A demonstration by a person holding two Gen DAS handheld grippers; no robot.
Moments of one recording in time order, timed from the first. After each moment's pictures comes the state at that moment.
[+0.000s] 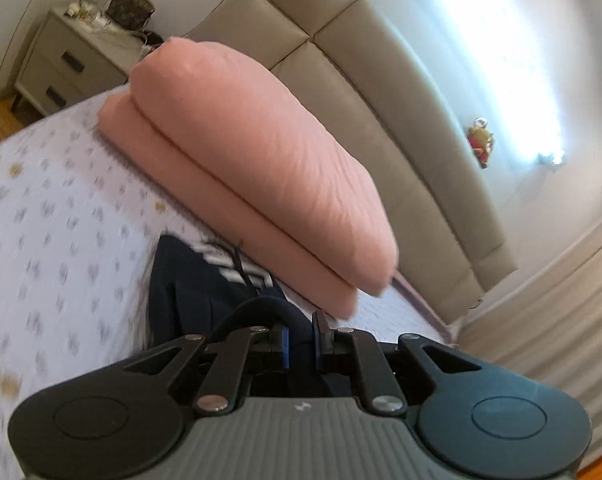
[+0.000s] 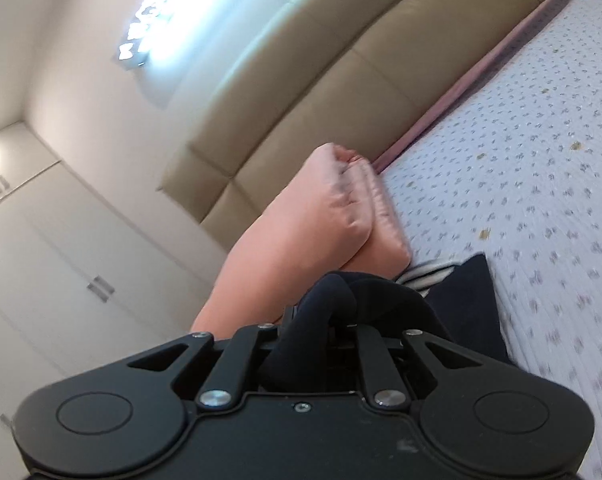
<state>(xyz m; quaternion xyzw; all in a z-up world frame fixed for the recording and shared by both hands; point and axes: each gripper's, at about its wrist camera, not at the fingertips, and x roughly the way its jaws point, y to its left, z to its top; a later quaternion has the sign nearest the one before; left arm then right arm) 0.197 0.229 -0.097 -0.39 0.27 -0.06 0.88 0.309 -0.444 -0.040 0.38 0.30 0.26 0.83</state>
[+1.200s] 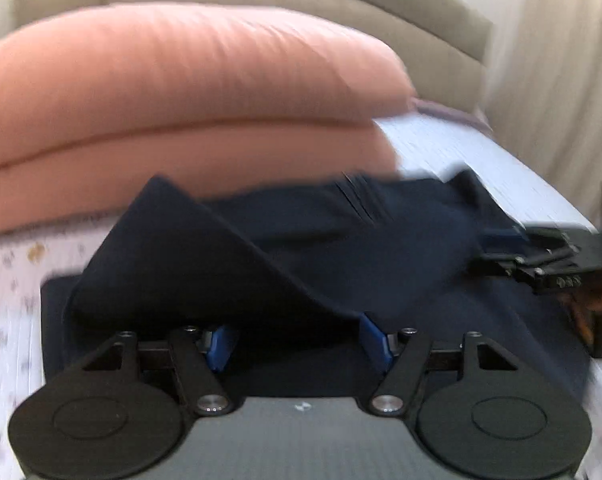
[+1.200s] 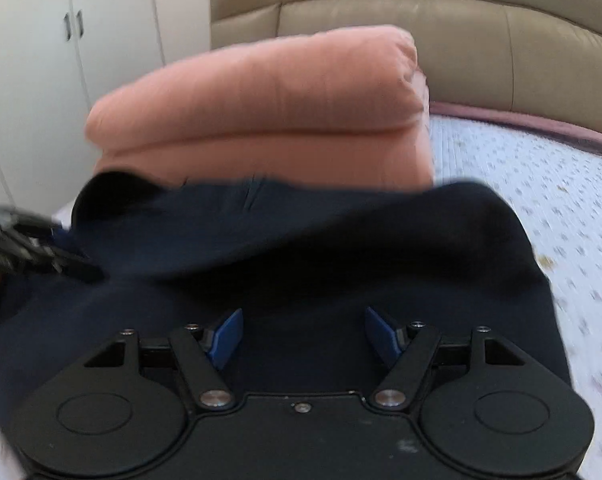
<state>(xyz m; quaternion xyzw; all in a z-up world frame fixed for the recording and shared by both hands) 0.353 0.115 -0.212 -0.05 0.36 -0.15 0.92 0.382 -0.274 -0.174 0.00 0.33 0.31 0.89</state>
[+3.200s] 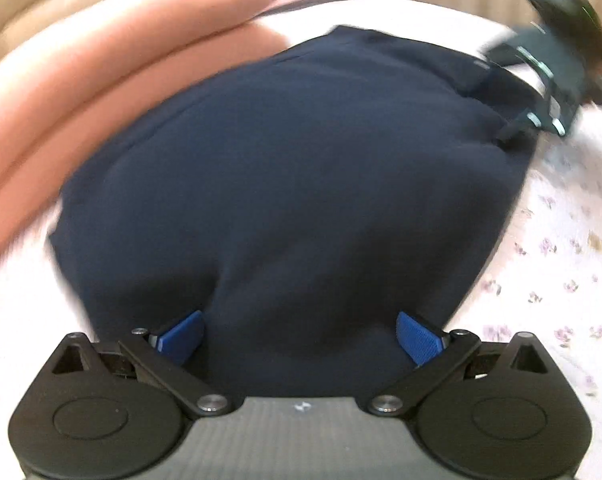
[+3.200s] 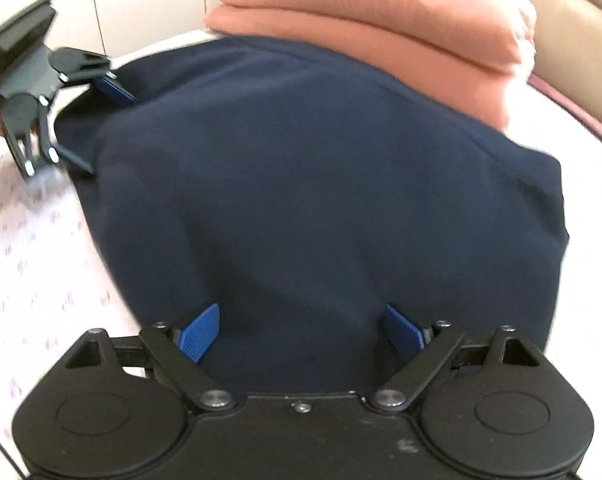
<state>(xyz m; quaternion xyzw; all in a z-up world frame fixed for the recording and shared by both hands) 0.235 0.111 -0.225 0.16 0.44 -0.23 0.86 0.295 -0.340 -0.177 -0.22 0.41 0.42 0.78</state>
